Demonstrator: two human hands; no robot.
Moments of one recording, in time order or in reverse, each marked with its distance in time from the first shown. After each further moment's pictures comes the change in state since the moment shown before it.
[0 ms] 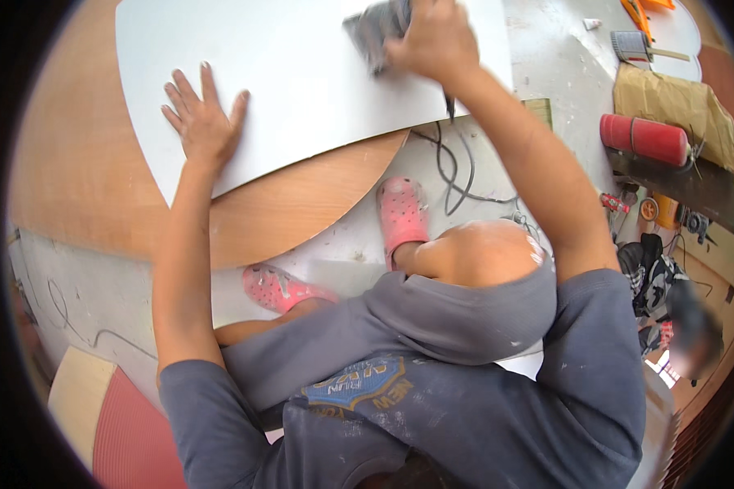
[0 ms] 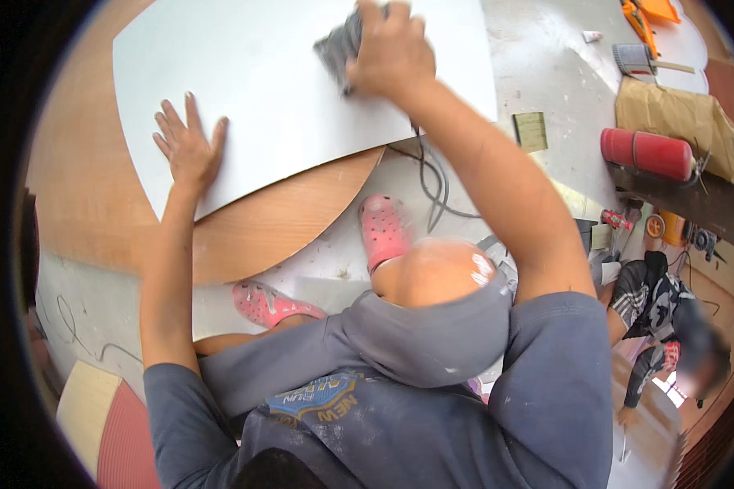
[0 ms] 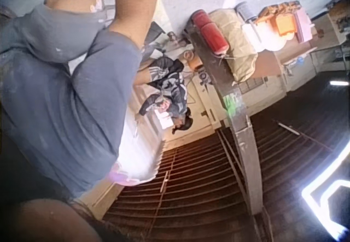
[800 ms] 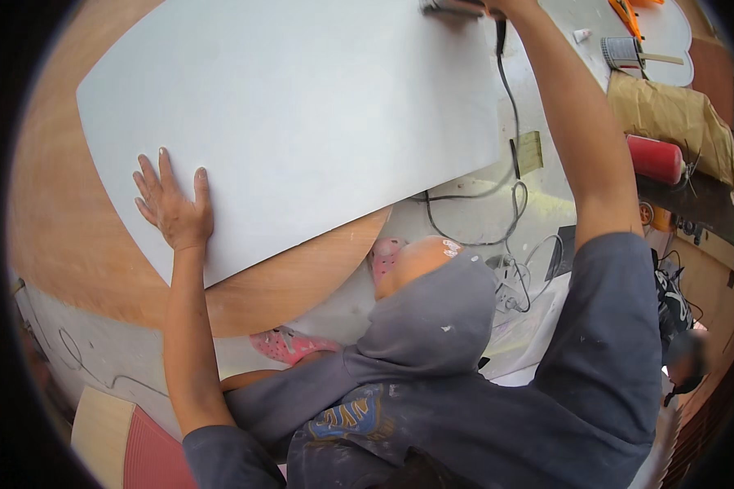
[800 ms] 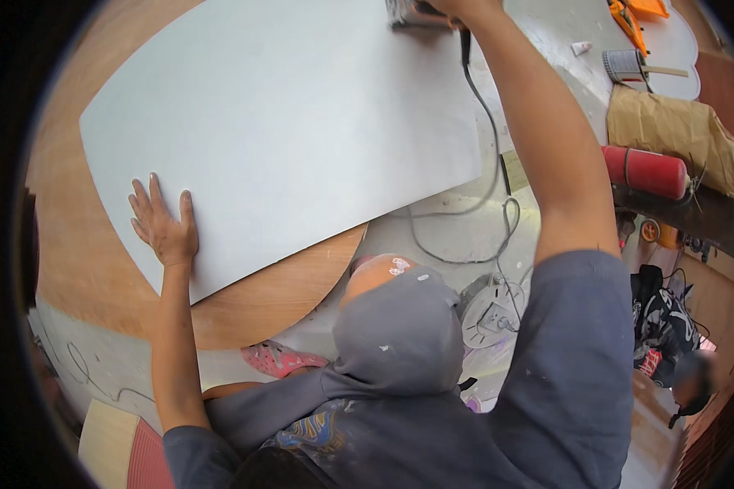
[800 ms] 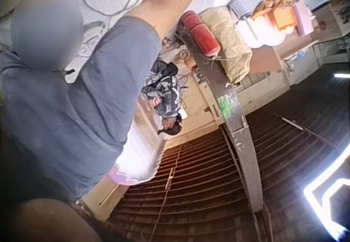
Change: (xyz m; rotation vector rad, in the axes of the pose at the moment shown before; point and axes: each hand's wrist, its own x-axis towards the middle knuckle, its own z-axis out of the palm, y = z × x) left_hand 0.020 -0.007 -0.001 0.034 -0.055 -0.197; right_hand 0.173 0.127 -0.050 0.026 0.191 0.256
